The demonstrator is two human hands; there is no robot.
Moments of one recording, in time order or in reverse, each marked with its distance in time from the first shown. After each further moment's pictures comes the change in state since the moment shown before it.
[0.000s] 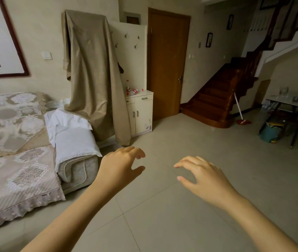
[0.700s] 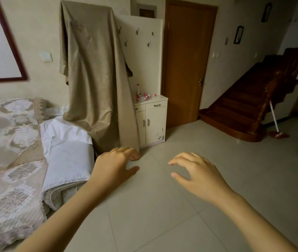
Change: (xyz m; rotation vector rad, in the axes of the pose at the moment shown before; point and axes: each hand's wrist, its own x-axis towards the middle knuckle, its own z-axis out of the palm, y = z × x) left_hand 0.314 -0.143 0.145 0.070 -0.030 -0.139; right_hand 0.344 0.191 0.082 0.087 0.031 -0.145
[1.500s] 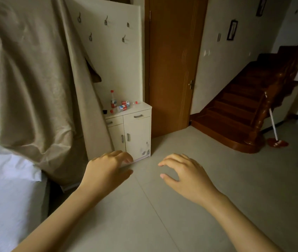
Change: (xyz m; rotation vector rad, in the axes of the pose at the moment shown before) left_hand 0.423 -0.018 0.187 -0.034 -0.009 0.041; right_hand 0.314 0.342 0.063 0.041 0.020 0.027
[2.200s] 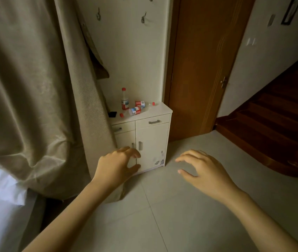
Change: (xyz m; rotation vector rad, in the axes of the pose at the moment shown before) left_hand 0.299 -0.168 0.150 -0.021 -0.076 -0.178; right_hand 0.311 0.200 0.099 0.013 -0.106 -0.060
